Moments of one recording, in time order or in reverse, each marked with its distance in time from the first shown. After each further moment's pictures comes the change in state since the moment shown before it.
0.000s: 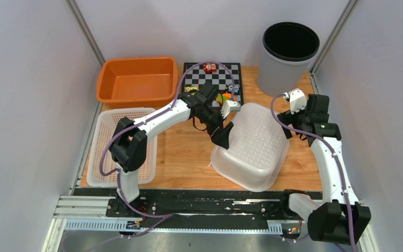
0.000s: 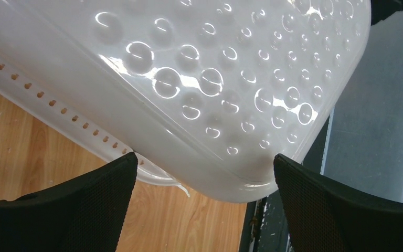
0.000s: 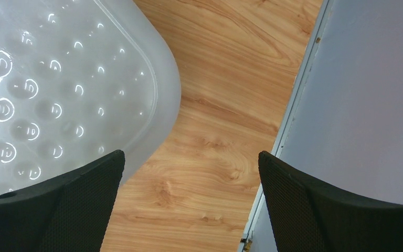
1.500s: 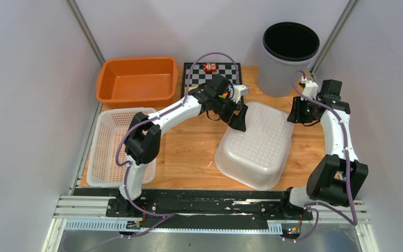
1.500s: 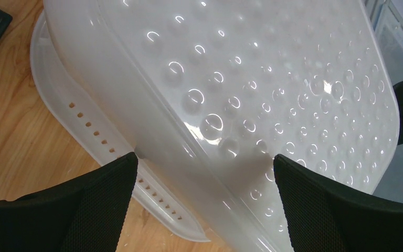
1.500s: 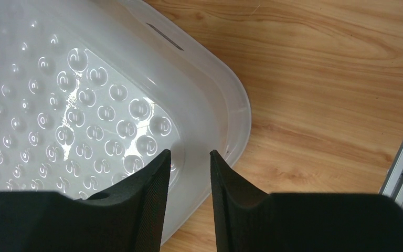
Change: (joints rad) left arm -0.018 0.180 0.201 0.243 -0.180 -0.356; right arm -0.204 0.354 0.236 -0.106 -0.396 0.232
